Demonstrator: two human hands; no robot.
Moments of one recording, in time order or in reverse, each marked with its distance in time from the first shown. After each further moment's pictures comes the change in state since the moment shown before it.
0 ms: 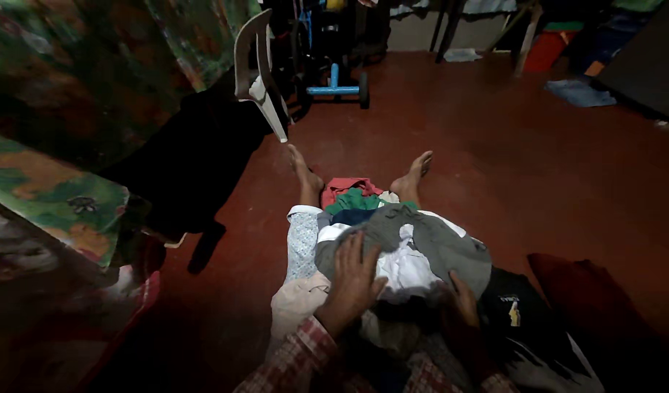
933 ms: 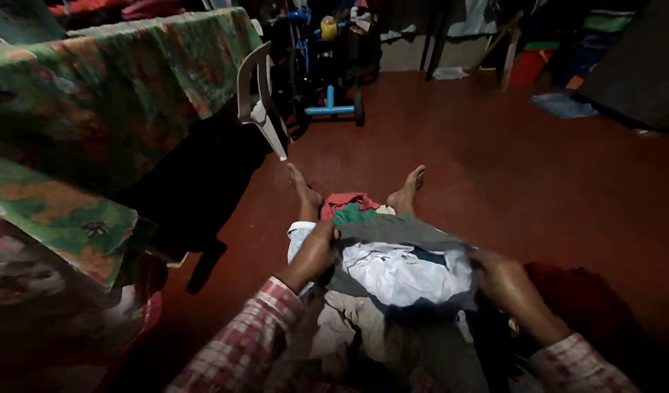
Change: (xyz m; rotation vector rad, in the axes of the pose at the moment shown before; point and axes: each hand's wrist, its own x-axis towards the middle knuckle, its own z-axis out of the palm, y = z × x) left_hand 0.070 -0.038 -0.104 -0.098 -0.209 -0.123; right_hand 0.141 -0.021 -0.113 -0.168 -0.399 0.163
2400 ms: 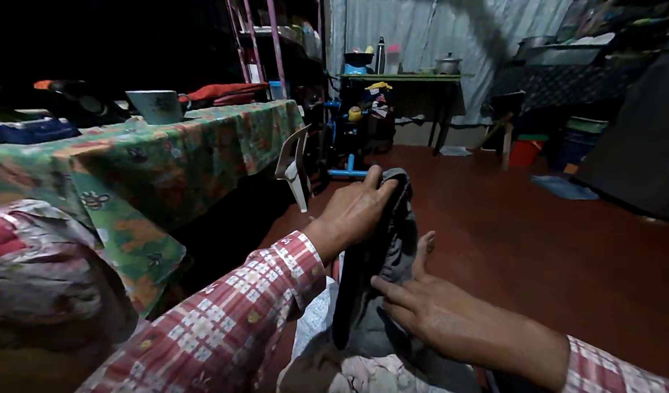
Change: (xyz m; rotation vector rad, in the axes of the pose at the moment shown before) left_hand 0.038 0.132 -0.154 0.619 0.362 0.390; right_hand 0.043 -0.175 -0.086 -0.367 0.009 -1.274
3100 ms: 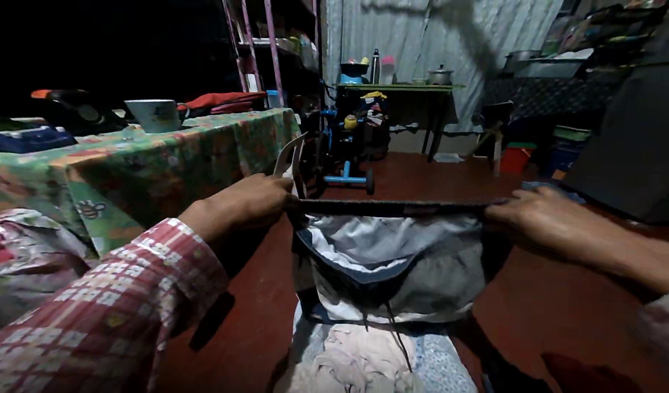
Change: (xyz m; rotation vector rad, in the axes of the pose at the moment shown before) left_hand -0.059 -0.128 -0.060 0.331 -0.383 0.095; right_hand -0.087 0.118 -0.086 -0.191 -0.047 0.552
